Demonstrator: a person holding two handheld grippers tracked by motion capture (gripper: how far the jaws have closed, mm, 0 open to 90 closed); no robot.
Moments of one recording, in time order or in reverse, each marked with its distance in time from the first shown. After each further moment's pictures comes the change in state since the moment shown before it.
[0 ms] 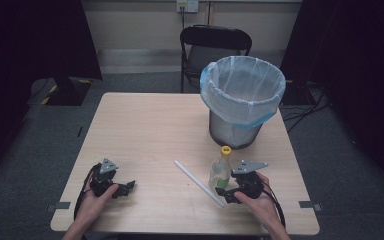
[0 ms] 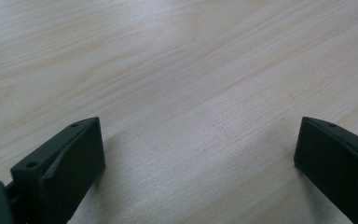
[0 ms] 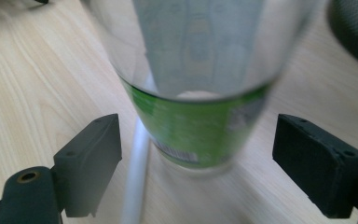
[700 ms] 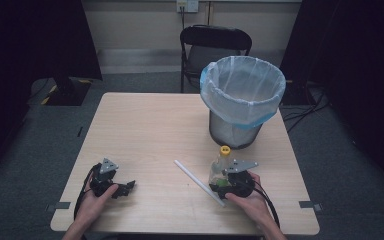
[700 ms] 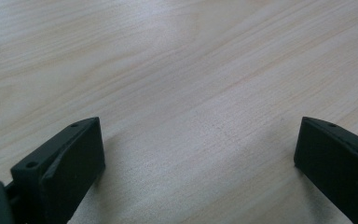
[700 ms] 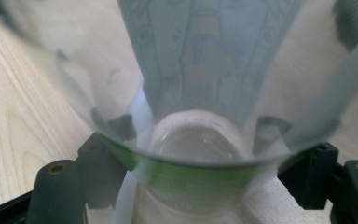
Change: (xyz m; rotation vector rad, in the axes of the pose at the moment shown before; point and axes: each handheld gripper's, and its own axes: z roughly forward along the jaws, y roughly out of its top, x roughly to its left) left arm 0.000 0.000 0.000 0.000 0.000 0.000; right arm -0.001 0.000 0.026 -0.017 -0.028 -0.044
